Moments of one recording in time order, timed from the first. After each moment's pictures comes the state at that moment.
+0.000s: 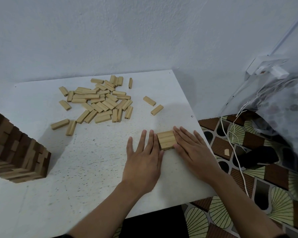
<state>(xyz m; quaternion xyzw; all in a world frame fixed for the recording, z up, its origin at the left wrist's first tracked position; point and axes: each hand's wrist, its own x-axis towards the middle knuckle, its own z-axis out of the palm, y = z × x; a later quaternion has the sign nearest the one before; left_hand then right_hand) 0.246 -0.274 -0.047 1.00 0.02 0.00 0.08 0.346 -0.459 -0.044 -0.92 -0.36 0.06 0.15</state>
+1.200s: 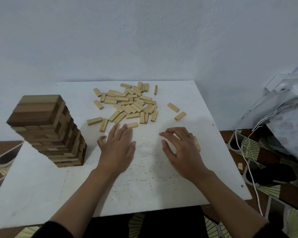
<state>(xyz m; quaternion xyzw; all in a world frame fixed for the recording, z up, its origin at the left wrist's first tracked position) 0.203 -0.139 -0.030 0.97 0.17 0.08 0.15 0.298 -0.349 -0.003 -0.85 -0.41 -0.13 0.30</state>
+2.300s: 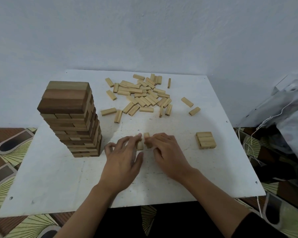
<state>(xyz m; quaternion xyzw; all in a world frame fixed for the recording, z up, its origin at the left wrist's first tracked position) 0.139 -0.132 -0.041 0.95 0.13 0.14 0.24 0.254 -0.279 -0.024 -0.84 -0.45 0.02 0.30</state>
